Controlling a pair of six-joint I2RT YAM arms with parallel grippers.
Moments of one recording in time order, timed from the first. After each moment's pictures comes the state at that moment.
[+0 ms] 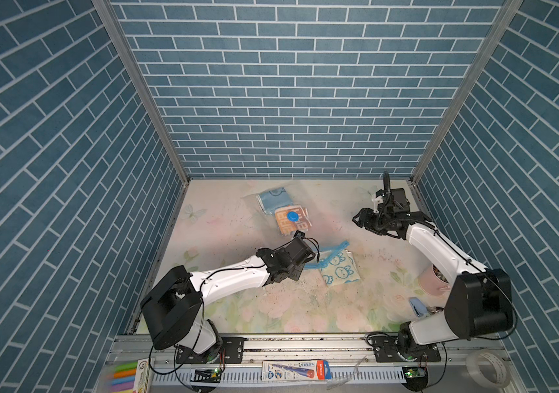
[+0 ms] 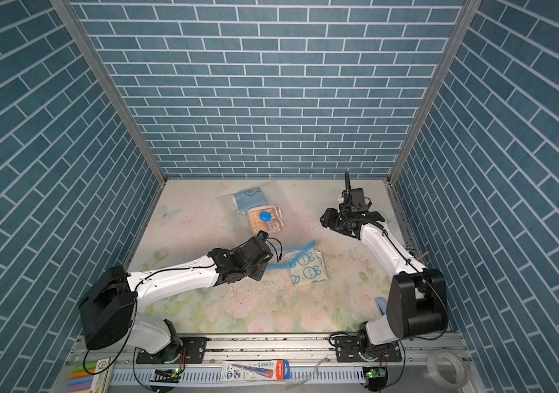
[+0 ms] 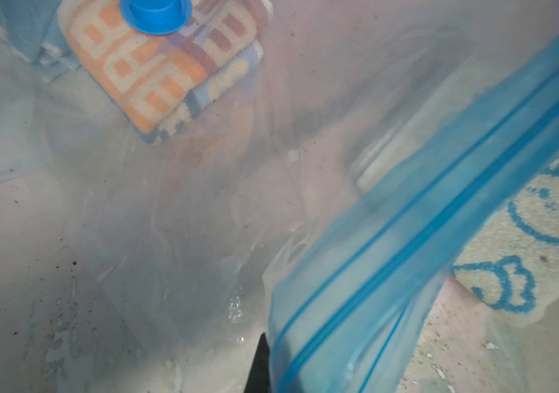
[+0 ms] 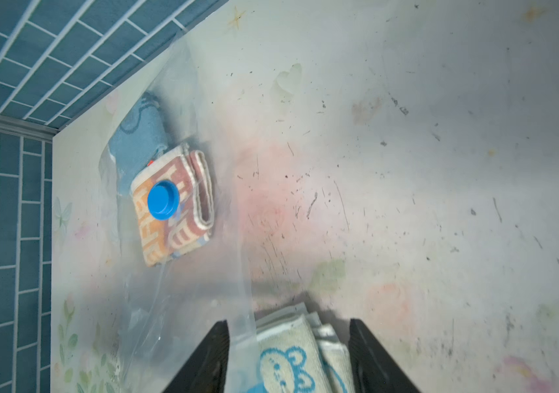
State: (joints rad) left arm -0.94 1.51 0.96 -0.49 -0.29 -0.42; right arm 0.24 1.41 1.07 -0.56 -0.27 0.48
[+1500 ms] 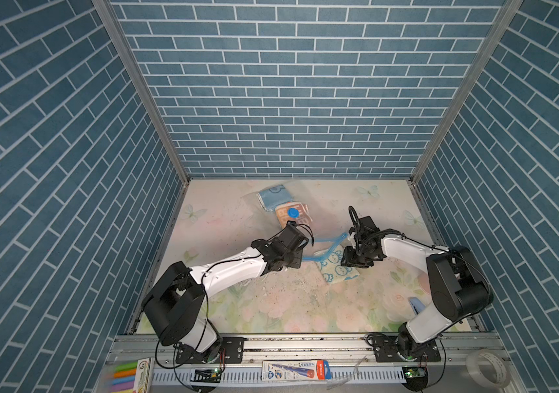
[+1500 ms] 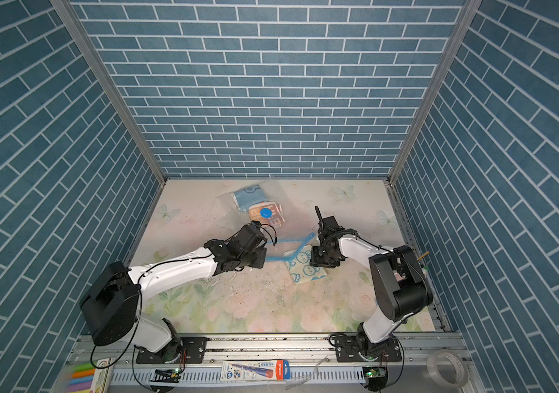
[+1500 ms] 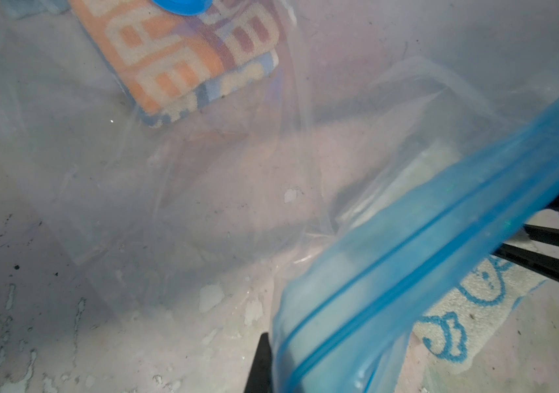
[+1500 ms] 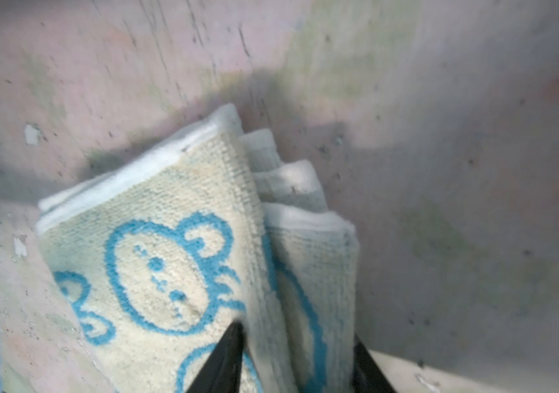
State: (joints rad) left arm -0.82 1.53 0.98 -0.42 -0.16 -0.55; right arm 0.41 1.63 0.88 -0.55 -0.28 0.35
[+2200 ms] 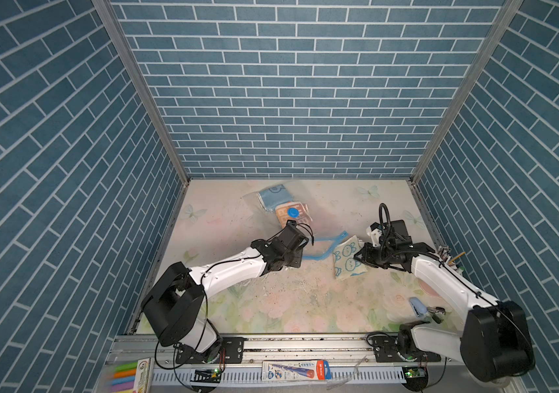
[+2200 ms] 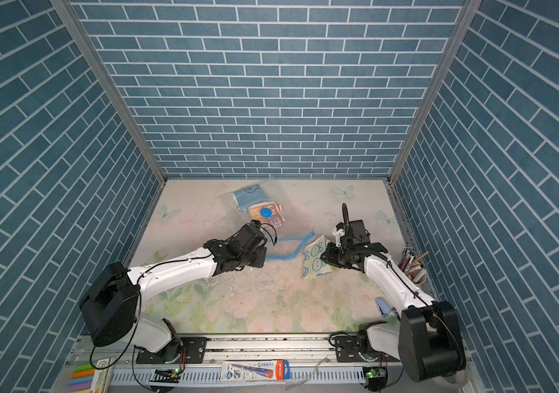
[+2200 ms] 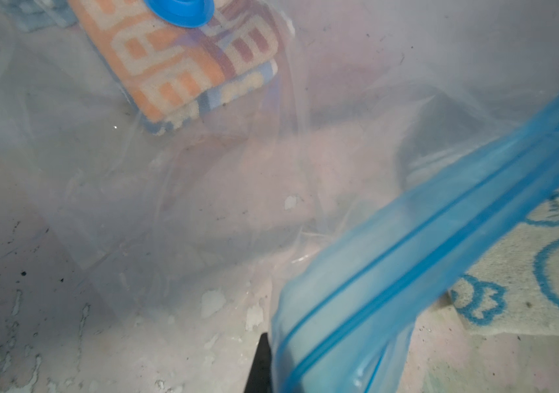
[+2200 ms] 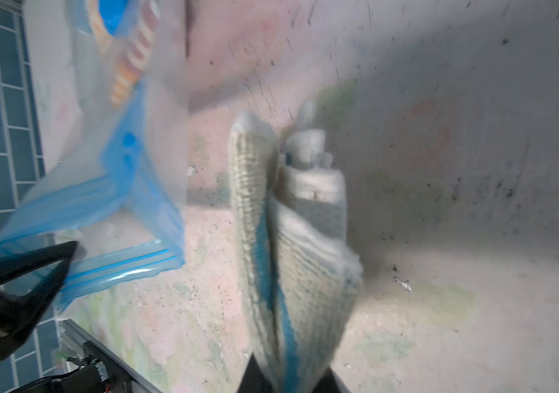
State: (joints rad) left arm -0.83 1.52 0.98 -0.40 -0.16 -0.54; right arm 0.25 1.17 0.74 -0.57 -0.44 0.45
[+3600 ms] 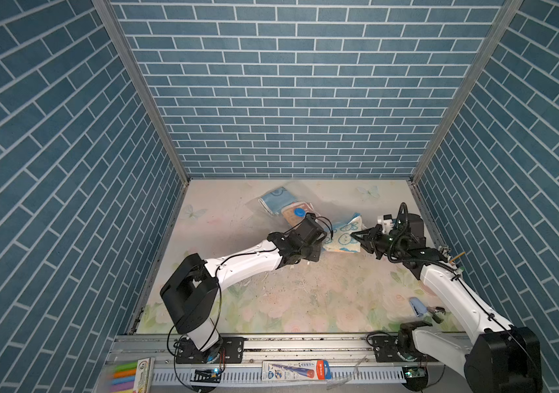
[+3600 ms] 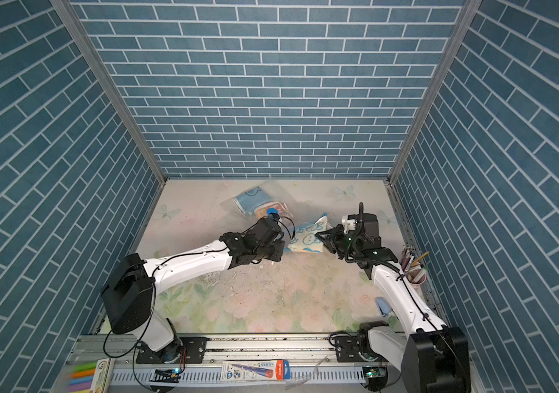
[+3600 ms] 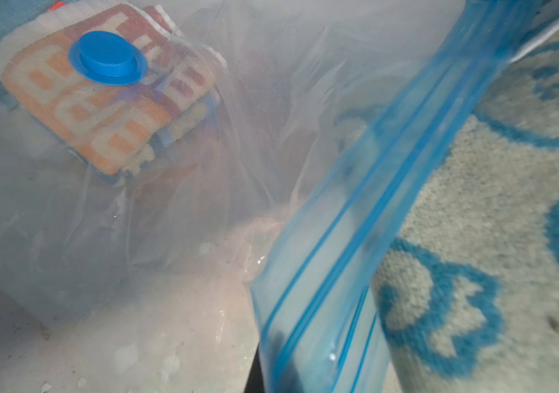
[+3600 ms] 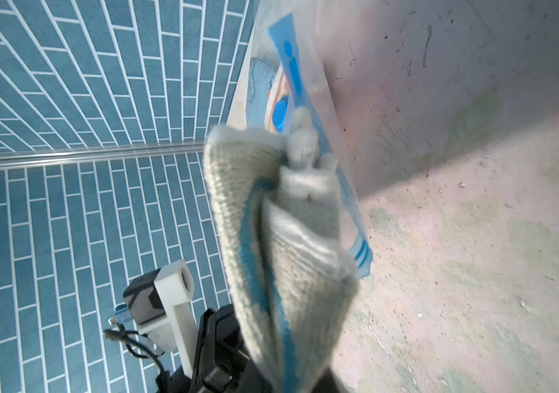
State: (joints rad) left arm -0.91 1.65 1.19 -0.41 -0.13 -0.56; right arm 0.20 1.11 0.71 -0.21 -0.67 1.13
